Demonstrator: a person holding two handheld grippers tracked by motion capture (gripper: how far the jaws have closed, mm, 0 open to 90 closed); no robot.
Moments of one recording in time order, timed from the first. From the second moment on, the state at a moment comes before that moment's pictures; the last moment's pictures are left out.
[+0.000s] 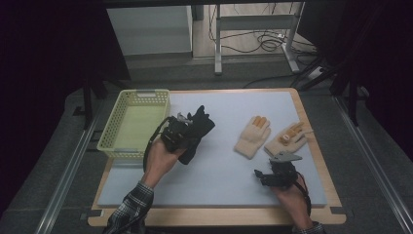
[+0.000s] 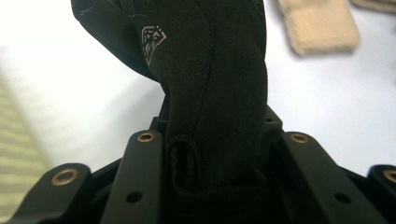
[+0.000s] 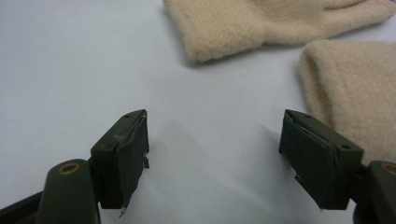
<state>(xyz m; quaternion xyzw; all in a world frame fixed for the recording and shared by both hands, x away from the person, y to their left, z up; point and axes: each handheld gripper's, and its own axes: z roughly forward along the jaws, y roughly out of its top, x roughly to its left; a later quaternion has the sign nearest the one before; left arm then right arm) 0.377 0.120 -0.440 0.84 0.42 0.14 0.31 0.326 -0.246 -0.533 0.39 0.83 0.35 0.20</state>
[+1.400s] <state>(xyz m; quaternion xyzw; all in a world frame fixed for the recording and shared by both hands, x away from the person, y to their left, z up) 0.463 0.309 -0.472 0.76 0.61 0.18 0.17 0.326 -0.246 -0.533 0.39 0.83 0.35 0.19</state>
